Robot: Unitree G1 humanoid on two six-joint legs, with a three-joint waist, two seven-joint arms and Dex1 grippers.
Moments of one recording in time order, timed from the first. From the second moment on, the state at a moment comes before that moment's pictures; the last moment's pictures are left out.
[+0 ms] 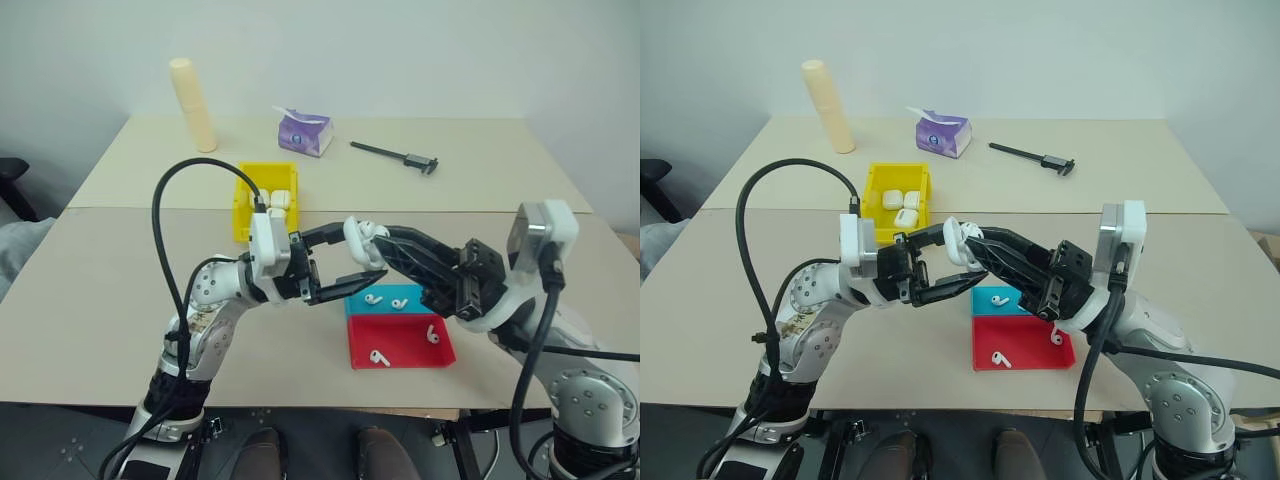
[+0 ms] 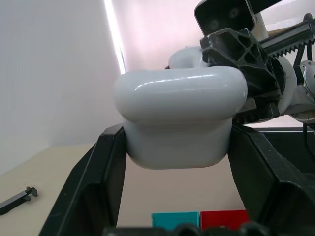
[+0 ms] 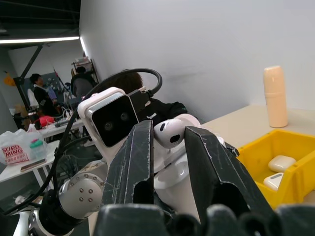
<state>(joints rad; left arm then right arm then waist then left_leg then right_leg) -0.43 0.31 -0.14 -0.29 -0.51 0.15 -0.98 -0.21 -0.50 -0.20 -0.72 1.16 0.64 0.52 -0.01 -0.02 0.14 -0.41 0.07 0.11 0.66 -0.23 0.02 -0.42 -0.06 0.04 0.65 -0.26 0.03</state>
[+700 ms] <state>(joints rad) -0.43 0.35 -0.14 -0.25 -0.47 0.09 -1.01 -0.15 -0.60 -0.21 -0.72 1.07 0.61 0.59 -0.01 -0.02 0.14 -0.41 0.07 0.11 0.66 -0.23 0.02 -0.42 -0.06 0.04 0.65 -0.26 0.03</state>
